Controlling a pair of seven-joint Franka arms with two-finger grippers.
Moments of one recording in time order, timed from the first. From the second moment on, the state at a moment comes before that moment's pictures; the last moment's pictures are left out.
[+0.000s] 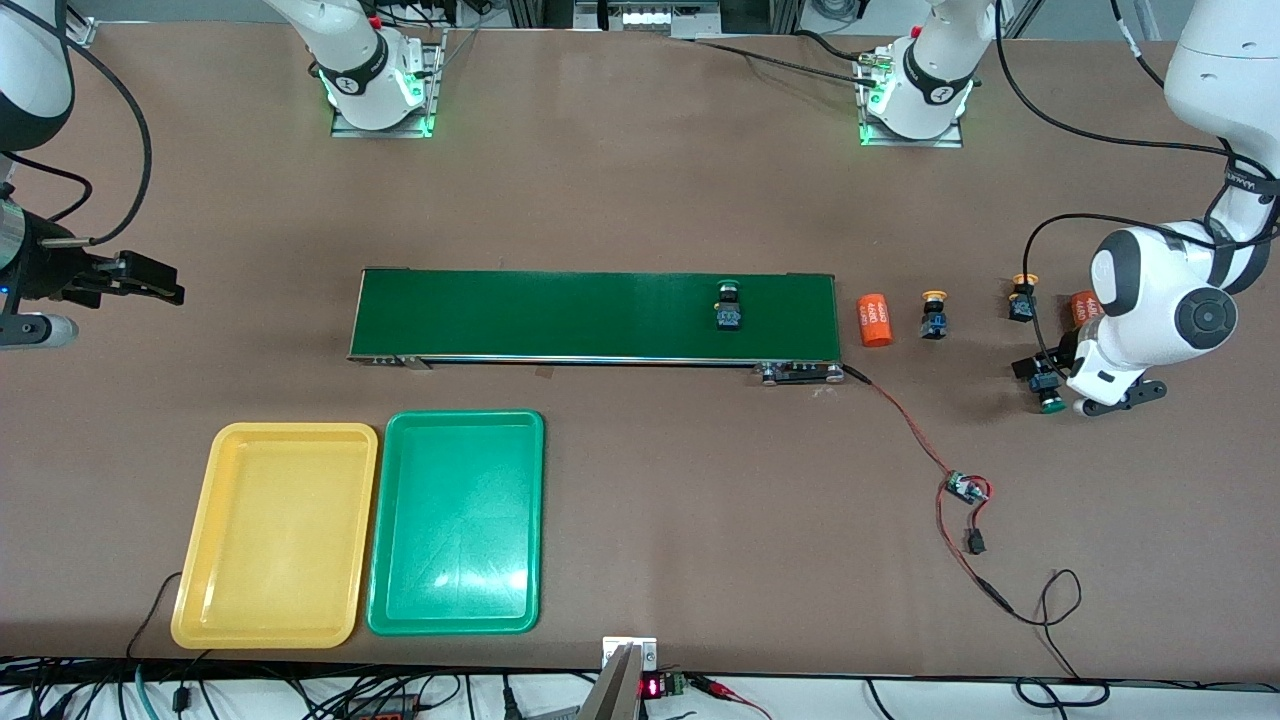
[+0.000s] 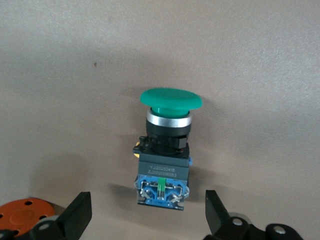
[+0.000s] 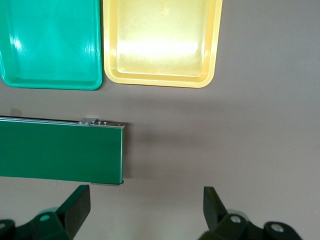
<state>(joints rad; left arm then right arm) 0.36 0.50 -0.09 -2.07 0.20 2.41 -0.18 0.00 0.18 -0.04 -1.51 -0.01 1.59 -0.10</state>
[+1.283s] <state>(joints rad) 0.35 0.47 -0.14 -2.05 0.20 2.37 -0.10 0.00 0.19 -0.04 -1.51 -0.01 1.57 -0.10</state>
